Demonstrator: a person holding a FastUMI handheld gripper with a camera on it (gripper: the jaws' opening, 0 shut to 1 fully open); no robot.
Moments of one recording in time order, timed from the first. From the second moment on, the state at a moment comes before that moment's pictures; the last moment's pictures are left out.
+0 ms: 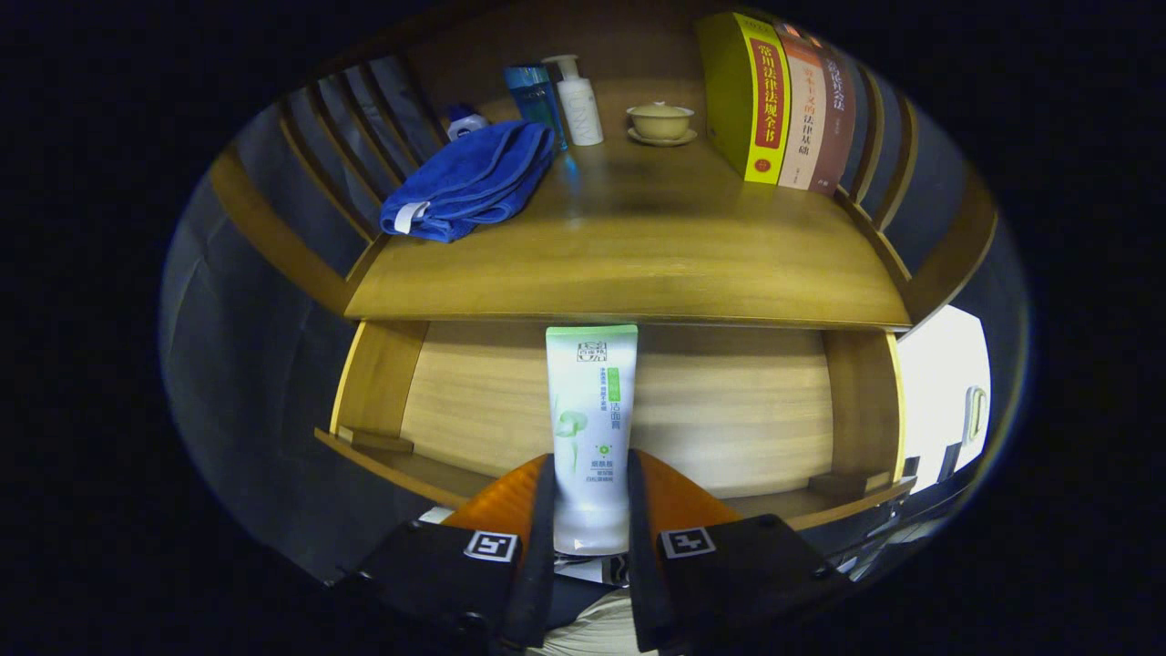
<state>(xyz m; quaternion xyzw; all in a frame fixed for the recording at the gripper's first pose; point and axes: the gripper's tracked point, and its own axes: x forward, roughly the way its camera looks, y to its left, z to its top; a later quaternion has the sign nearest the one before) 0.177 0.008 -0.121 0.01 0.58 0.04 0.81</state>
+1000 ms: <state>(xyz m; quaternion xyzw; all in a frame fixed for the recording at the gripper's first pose) 0.338 0.021 -0.133 0.01 0.43 -0.04 0.90</state>
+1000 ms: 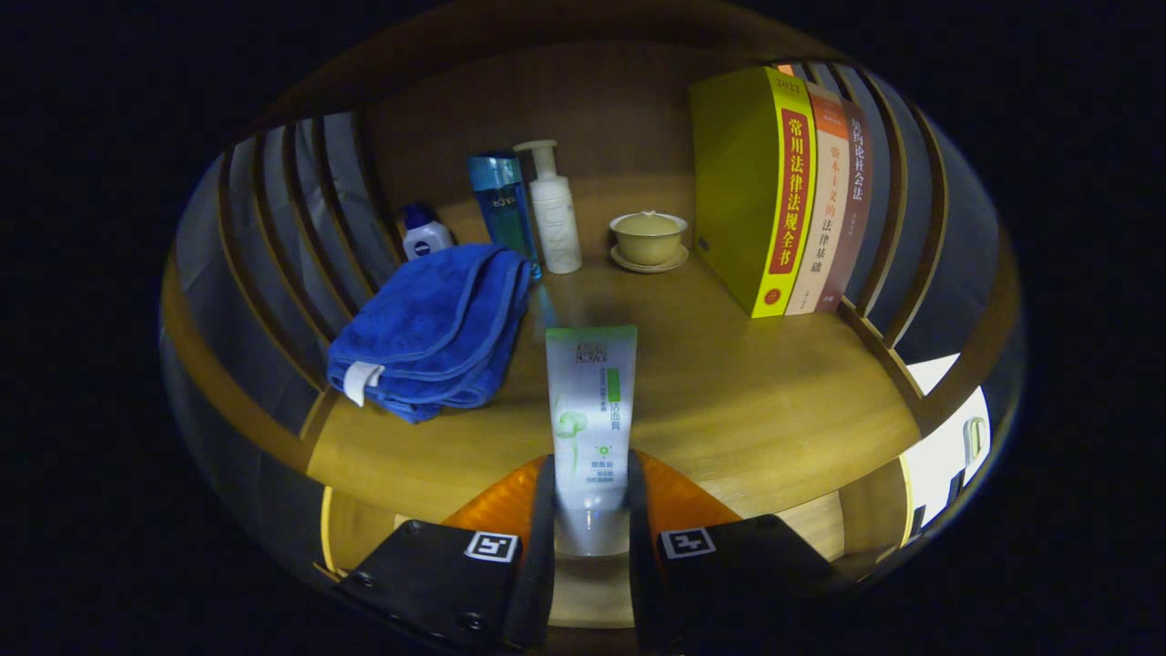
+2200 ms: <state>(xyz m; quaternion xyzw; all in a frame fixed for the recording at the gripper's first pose) 0.298 0.037 -0.067 0.01 0.30 0.00 0.95</state>
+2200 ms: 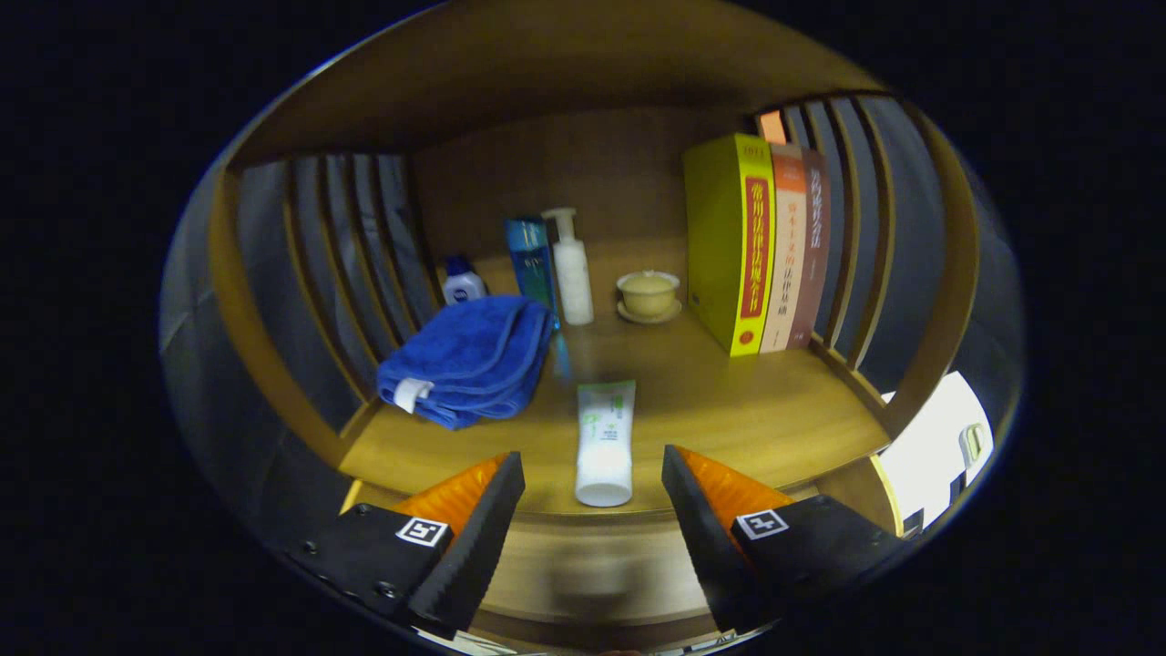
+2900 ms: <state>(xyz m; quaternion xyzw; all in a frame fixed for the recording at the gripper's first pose) 0.146 0.037 -0.021 -0.03 0.07 0.01 1.00</state>
